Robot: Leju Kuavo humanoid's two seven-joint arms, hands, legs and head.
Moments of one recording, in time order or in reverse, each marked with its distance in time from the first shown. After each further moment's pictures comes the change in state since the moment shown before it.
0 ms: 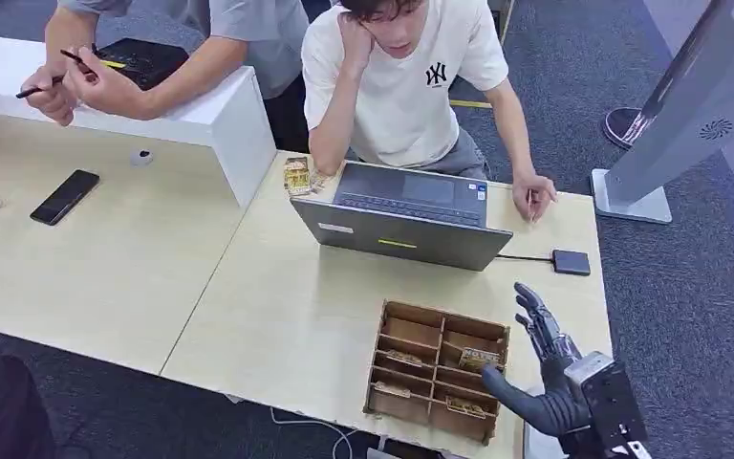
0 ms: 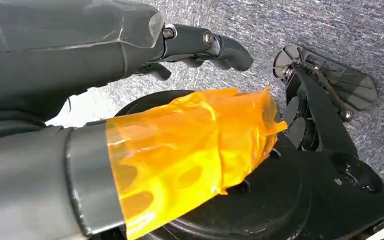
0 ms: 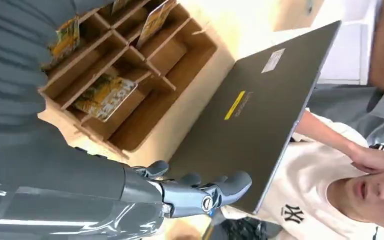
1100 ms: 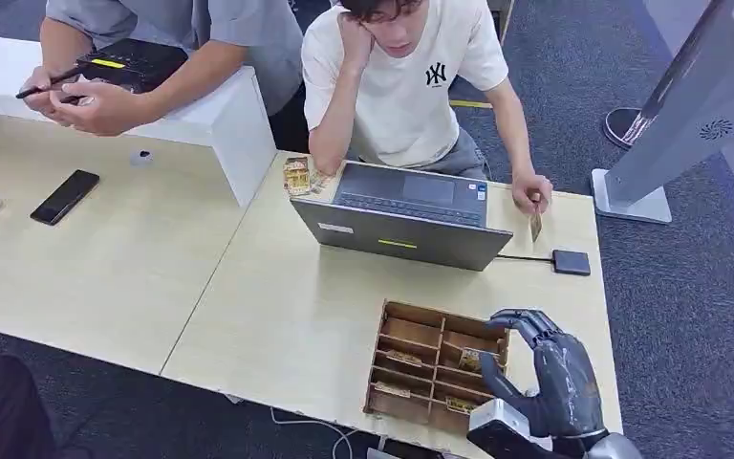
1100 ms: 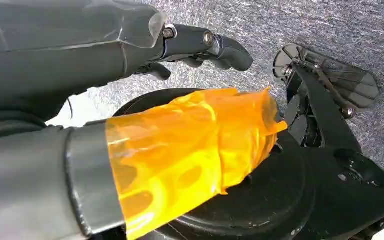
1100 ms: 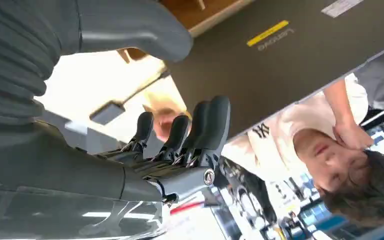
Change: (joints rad) left arm -0.001 0.000 0.000 0.000 -0.035 -0.001 0.016; right arm -0.030 -0.053 0.120 -0.024 0.771 -0.192 -0.008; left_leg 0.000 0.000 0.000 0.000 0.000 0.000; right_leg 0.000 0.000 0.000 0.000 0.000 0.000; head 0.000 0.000
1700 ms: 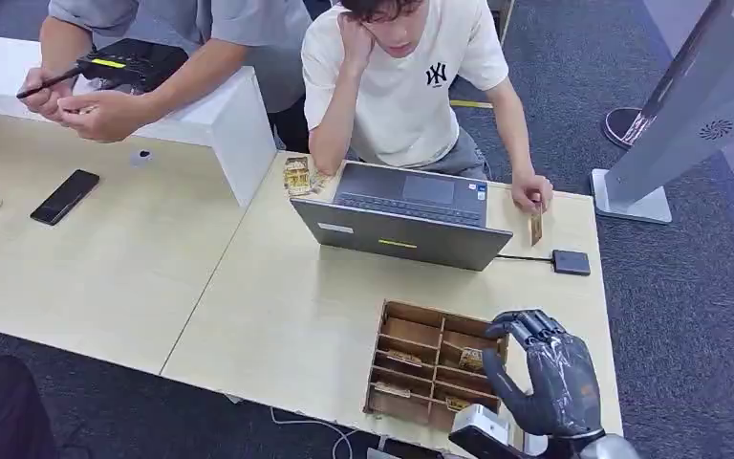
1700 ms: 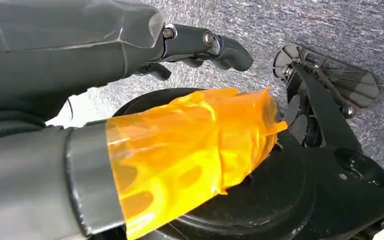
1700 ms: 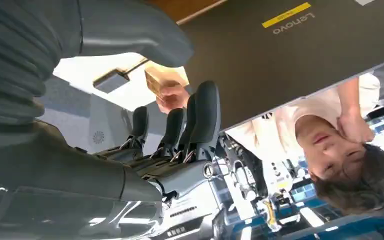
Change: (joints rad) left arm 0.000 0.000 0.000 0.000 -0.003 -0.001 0.002; right arm -0.026 -0.025 0.049 0.025 0.154 -0.054 0.038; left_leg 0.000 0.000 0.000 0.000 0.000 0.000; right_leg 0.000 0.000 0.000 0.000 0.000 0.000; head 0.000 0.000
